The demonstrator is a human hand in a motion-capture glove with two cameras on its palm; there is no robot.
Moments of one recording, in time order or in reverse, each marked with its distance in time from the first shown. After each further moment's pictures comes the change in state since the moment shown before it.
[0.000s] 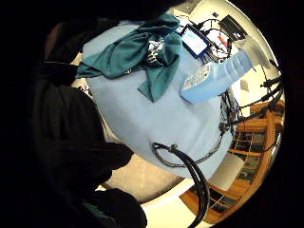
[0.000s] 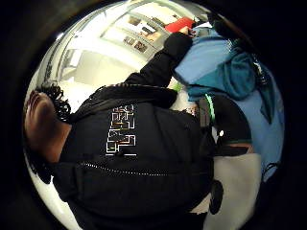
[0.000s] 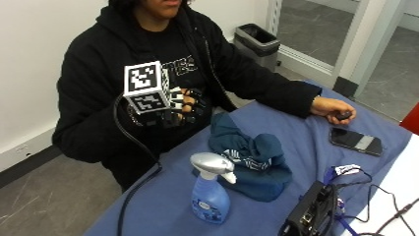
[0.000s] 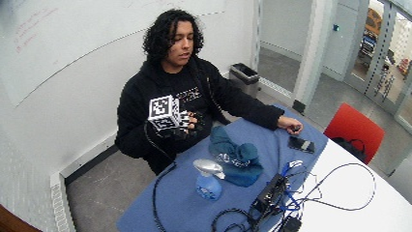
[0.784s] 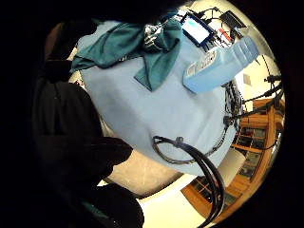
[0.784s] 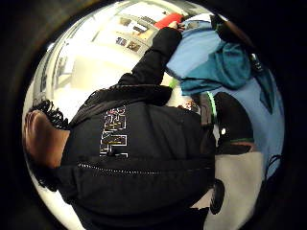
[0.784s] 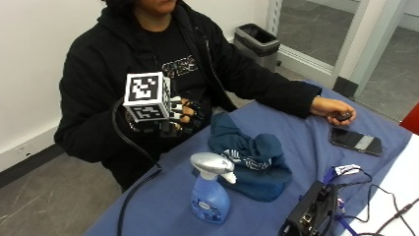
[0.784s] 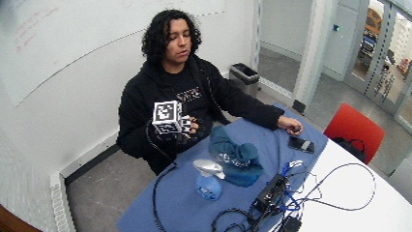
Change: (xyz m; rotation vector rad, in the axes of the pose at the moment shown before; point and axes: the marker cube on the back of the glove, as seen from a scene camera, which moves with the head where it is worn) arm 0.016 0.009 0.009 -0.051 -0.021 0.081
